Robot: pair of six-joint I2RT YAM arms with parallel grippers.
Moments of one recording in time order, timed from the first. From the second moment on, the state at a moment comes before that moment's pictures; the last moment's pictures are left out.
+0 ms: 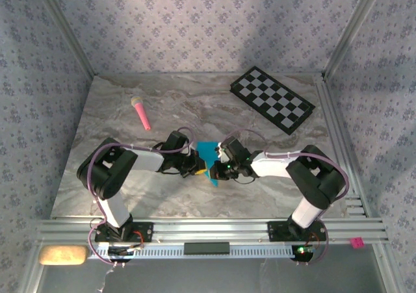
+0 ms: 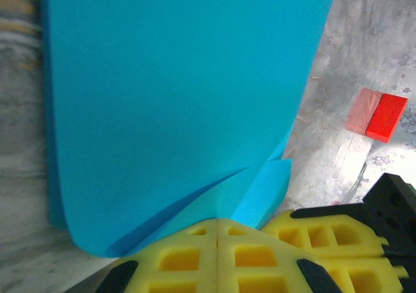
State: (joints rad) left arm -0.62 1.74 0.68 0.14 0.63 -1.00; right arm 0.76 1.65 0.70 -0.02 -0.42 0.70
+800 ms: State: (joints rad) left arm -0.64 1.70 0.71 0.00 0.53 -0.93; right arm 0.72 1.66 0.69 -0.02 -0.48 0.65
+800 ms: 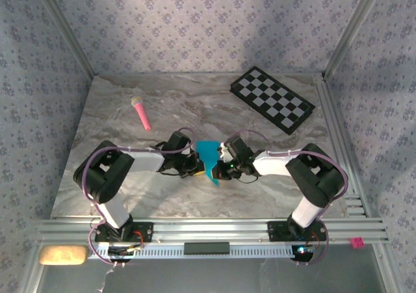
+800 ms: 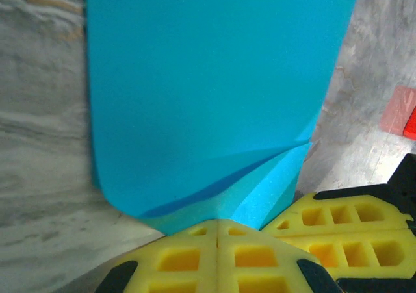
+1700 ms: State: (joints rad) left arm -0.63 1.73 0.75 0.02 0.49 -0.94; right arm 0.71 1.66 0.71 -0.07 -0.48 0.59
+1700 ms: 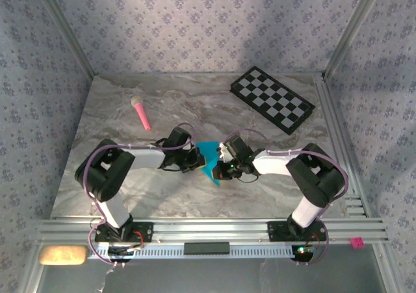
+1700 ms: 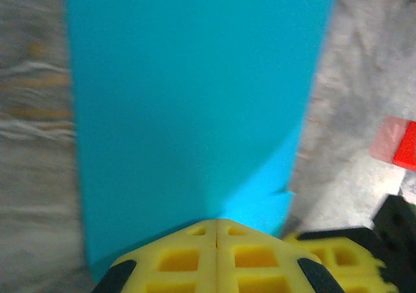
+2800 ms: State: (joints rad) left arm -0.64 1.66 0.70 0.08 0.53 -0.84; right arm 0.70 1.67 0.74 -0.13 -0.47 0.55
